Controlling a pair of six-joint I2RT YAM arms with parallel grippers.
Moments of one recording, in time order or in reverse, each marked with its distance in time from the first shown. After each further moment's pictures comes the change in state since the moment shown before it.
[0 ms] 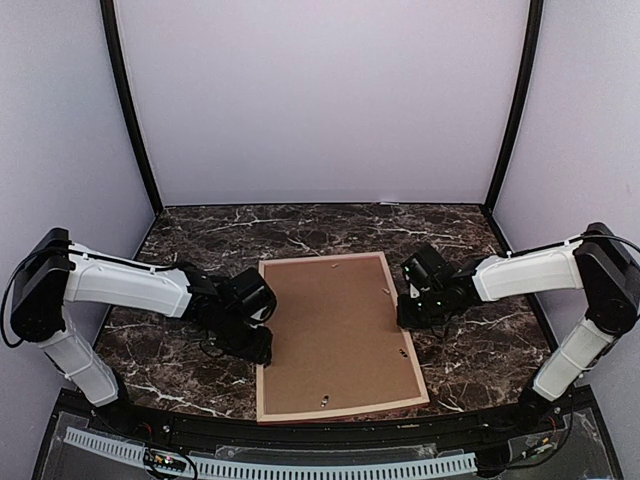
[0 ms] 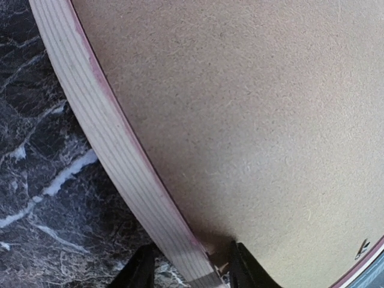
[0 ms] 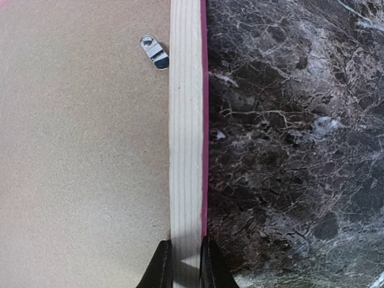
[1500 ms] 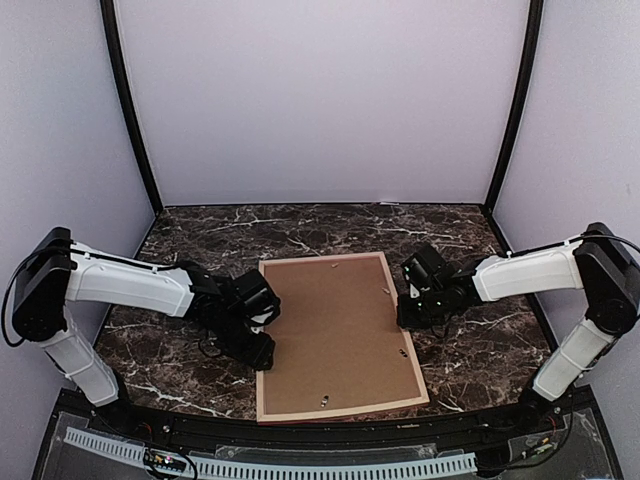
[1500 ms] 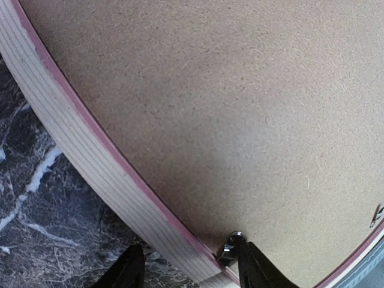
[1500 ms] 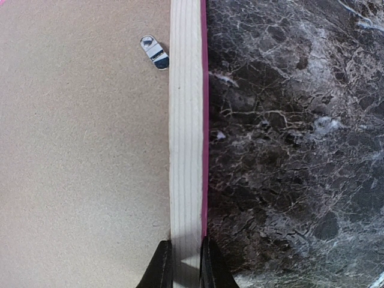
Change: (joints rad) left arm -0.004 0.007 0.023 -0.064 0.048 0.134; right arm 0.000 0.000 0.000 0.003 -0.003 0.000
